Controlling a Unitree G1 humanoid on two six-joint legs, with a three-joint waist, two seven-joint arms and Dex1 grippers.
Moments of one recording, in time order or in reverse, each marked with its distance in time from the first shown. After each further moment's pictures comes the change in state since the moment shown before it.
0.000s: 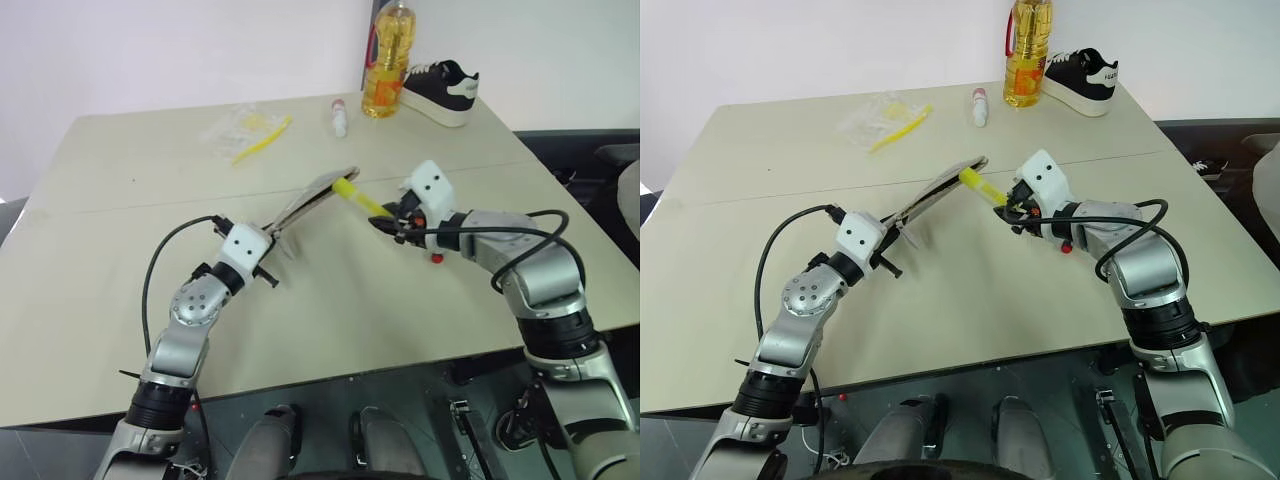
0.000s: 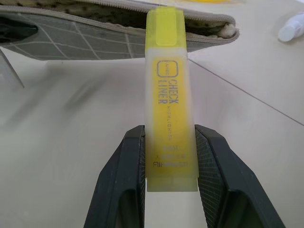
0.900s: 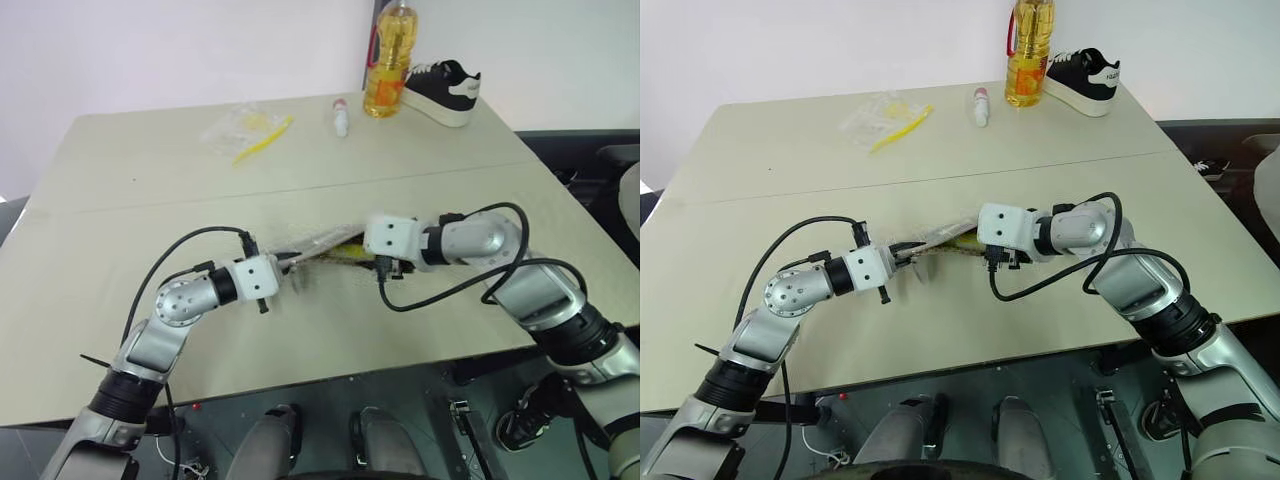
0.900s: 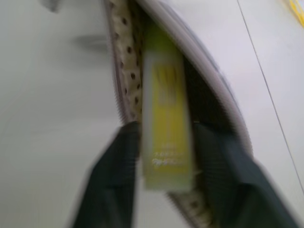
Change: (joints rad) left arm -0.035 0.231 -0.106 0.043 0.039 -0.269 -0.311; right arm -0.050 -0.202 0.332 -0.092 -0.283 -0.310 0.295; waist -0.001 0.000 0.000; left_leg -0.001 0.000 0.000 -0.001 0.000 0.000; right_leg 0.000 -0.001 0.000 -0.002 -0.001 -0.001
